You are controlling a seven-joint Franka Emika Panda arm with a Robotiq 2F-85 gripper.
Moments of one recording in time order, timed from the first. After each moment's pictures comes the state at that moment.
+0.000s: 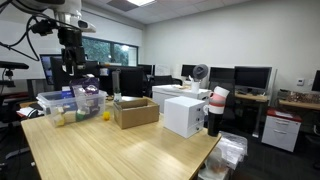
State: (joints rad) arm 0.02 -0.61 0.00 -2.50 -0.03 1.90 0.05
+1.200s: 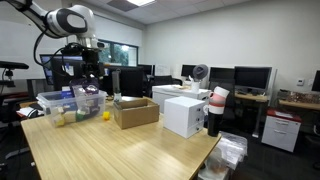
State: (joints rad) arm 0.05 -0.23 0.12 -2.33 -0.04 2.19 0.09
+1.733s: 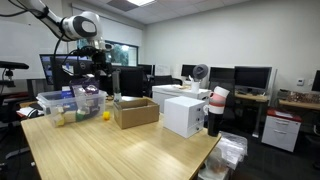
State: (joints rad) arm 0.09 -0.03 0.14 -2.11 -0.08 2.21 0.09
